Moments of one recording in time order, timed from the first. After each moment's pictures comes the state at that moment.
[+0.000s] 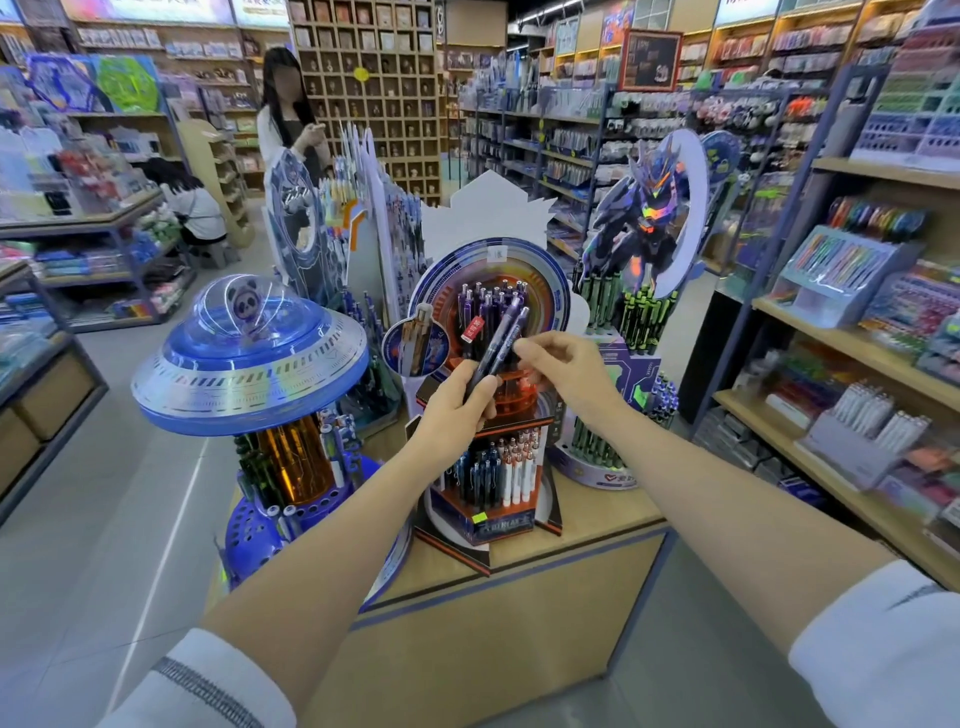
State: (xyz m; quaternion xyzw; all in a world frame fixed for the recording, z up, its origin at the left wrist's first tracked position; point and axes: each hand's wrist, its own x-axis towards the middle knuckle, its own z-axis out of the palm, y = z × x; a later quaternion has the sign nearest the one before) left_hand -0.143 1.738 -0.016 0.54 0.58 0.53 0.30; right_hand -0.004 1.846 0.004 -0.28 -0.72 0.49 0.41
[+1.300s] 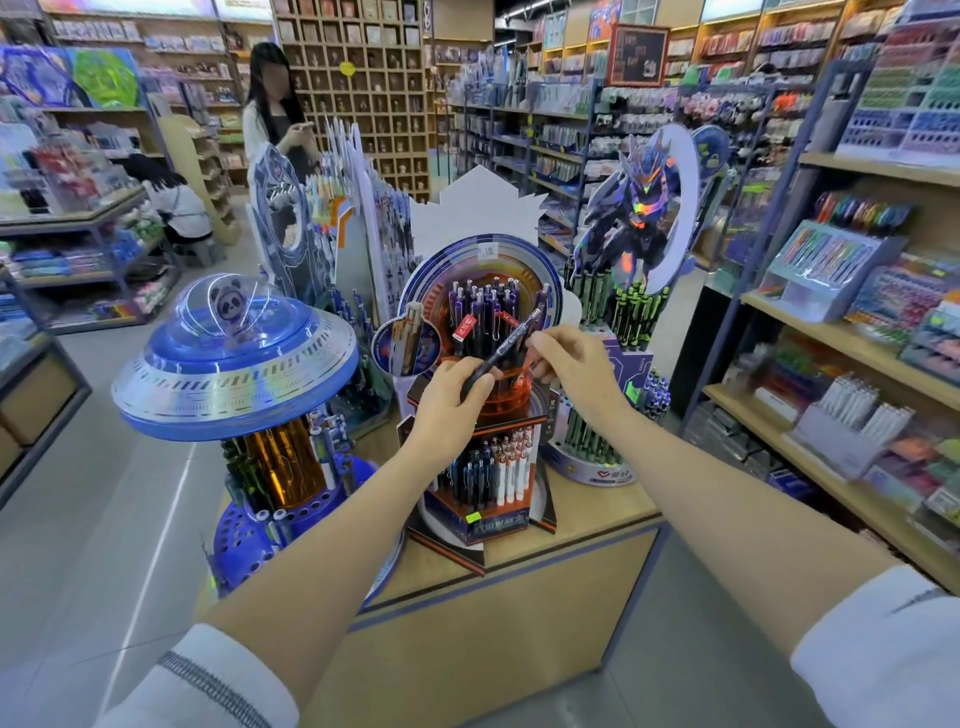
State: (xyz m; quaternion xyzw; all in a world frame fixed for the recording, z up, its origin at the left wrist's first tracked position) left_hand -0.146 1.749 -0.020 0.58 0.64 0.49 0.16; right_hand 0.003 1.852 -0.001 -0.30 -0.72 0.44 0.44
